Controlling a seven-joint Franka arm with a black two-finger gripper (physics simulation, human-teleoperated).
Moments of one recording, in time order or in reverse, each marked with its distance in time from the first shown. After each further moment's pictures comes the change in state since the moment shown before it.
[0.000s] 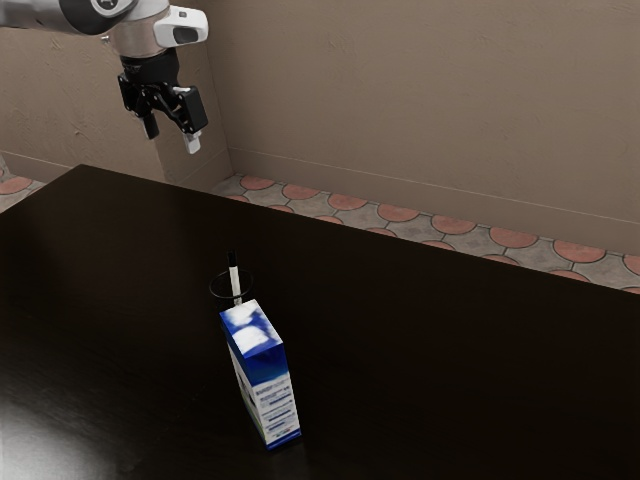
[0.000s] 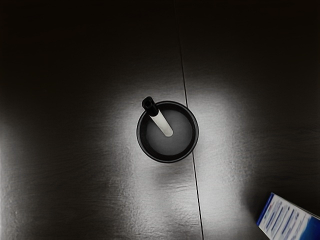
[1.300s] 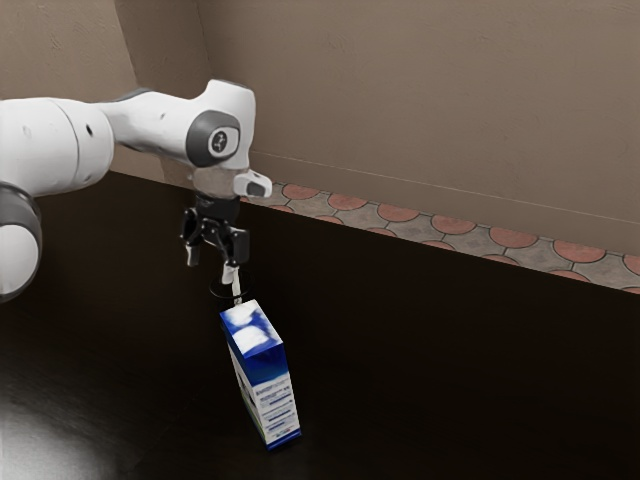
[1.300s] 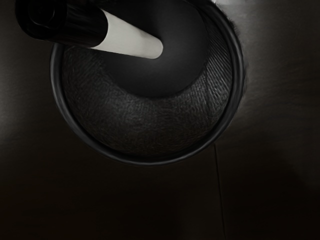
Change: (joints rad) arm -0.039 0.415 0.028 -0.032 0.032 -0.008 0.017
